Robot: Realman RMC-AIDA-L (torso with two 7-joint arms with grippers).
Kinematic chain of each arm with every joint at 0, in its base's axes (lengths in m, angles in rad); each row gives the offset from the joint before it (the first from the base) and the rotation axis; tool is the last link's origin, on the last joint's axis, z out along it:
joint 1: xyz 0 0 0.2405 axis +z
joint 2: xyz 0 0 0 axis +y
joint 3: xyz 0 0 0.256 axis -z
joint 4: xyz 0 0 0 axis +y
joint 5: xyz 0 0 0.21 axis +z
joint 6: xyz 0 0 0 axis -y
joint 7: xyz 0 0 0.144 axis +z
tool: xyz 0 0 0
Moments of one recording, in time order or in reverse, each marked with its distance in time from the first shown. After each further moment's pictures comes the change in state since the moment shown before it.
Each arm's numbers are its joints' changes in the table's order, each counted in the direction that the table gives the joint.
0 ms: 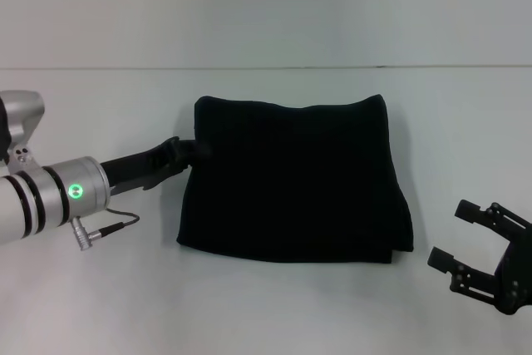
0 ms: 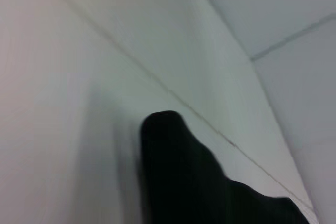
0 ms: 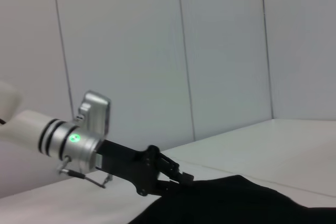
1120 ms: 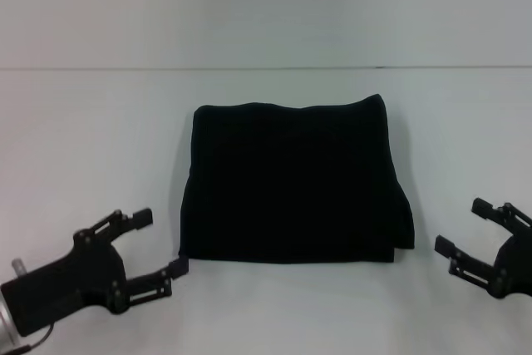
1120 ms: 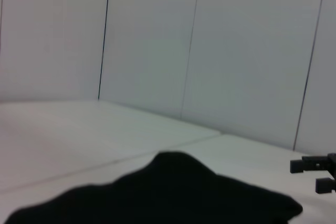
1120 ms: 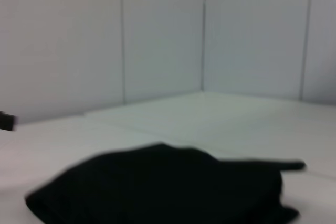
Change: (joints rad) left arm 0.350 -0.039 0.136 0.159 -0.013 -0.584 1.172; right arm -0.018 0.013 0.001 0.080 0.092 -0.265 -0.163
